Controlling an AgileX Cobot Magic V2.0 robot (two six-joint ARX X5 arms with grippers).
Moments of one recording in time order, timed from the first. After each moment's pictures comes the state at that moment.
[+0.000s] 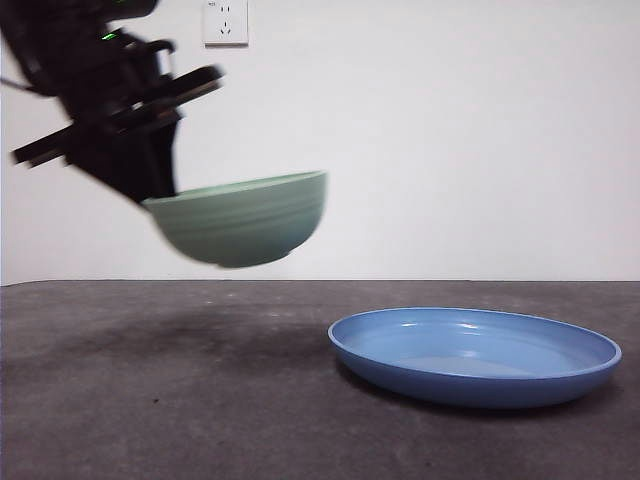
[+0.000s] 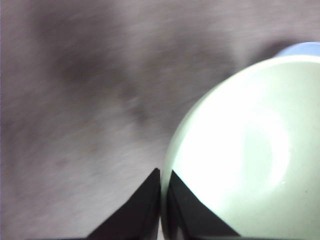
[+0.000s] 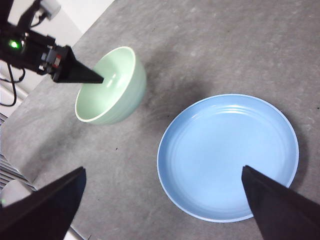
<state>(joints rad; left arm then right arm) -0.45 1.52 1.21 -0.71 0.18 -0.27 0.16 0.56 0.72 -0.69 -0.60 0.19</state>
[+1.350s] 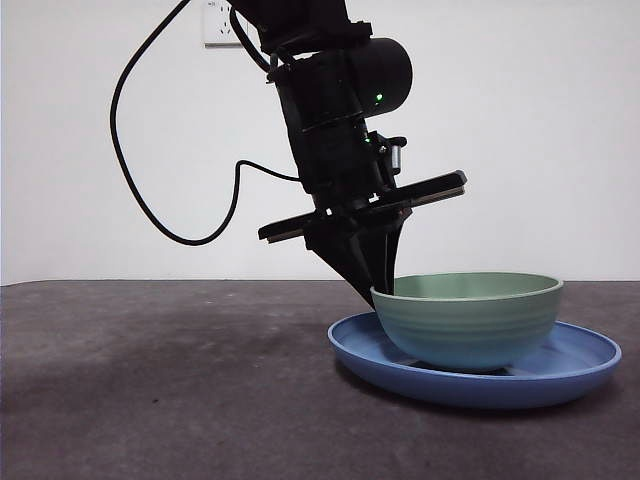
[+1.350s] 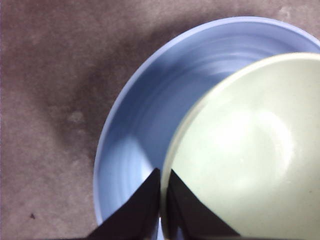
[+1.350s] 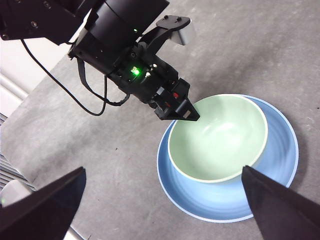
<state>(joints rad) -0.77 2.11 1.73 -0.79 0.10 -0.33 0.16 0.56 0.72 -0.69 -0.60 0.19</state>
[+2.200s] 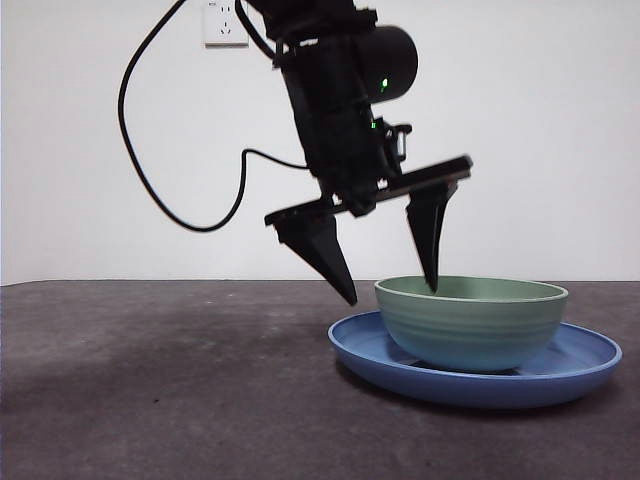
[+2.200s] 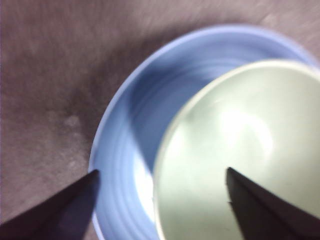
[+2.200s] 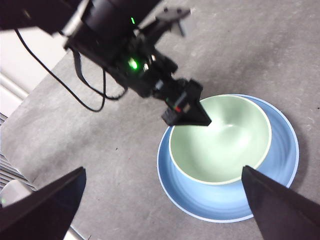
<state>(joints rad) -0.78 2.11 1.80 -0.85 0.10 -0.33 0.16 0.56 0.72 -0.69 -0.60 0.19</state>
